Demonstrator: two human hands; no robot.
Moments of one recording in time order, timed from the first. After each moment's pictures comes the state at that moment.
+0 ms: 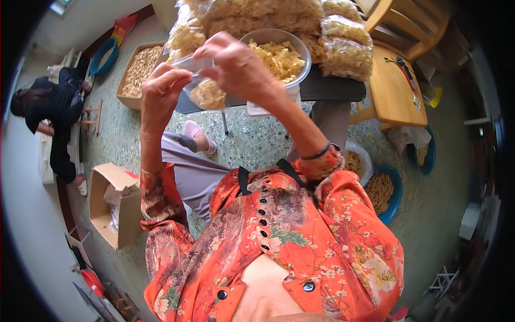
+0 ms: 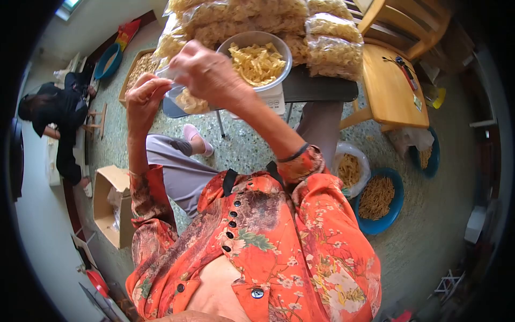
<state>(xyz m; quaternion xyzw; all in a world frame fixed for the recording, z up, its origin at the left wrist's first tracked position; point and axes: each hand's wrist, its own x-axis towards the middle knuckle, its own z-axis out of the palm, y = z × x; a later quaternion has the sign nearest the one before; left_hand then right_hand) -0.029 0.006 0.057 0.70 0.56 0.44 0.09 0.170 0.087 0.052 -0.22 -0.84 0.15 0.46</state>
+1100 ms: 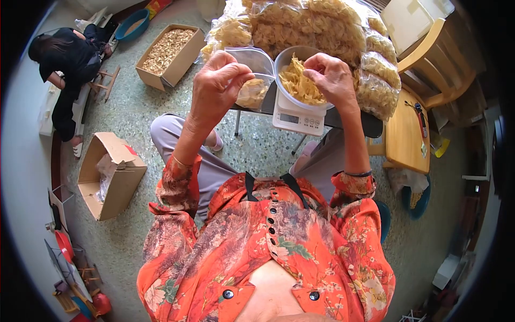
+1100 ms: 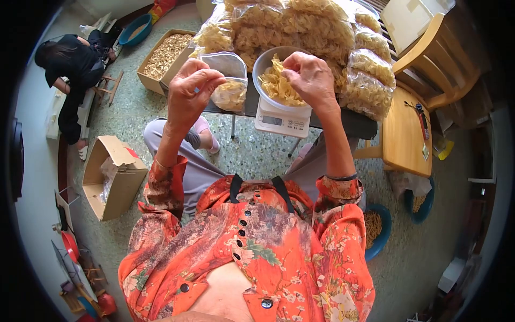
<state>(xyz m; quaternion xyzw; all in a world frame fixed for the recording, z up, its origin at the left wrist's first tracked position) 0.006 0.003 0.047 0.68 0.53 0.51 0.02 0.256 0.141 0.045 -0.42 -0.84 0.19 0.28</state>
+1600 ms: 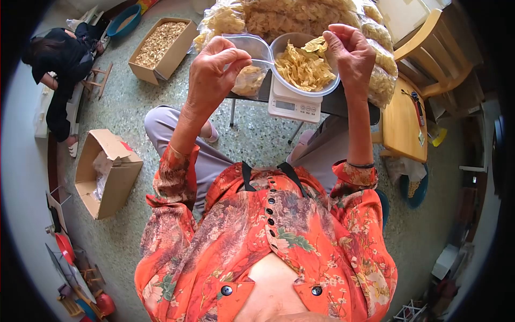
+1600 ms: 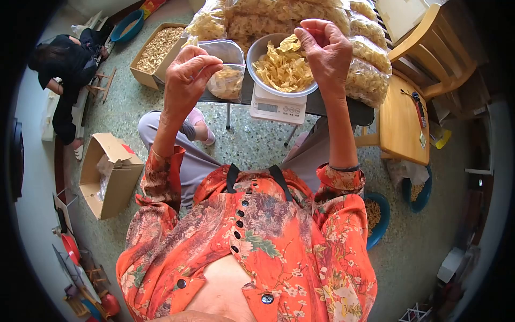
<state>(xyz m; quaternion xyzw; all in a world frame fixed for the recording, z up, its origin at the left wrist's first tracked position) 0.010 0.009 0.043 0.68 0.52 0.52 0.03 0.261 0.138 0.064 -0.36 -0.68 0.29 0.57</state>
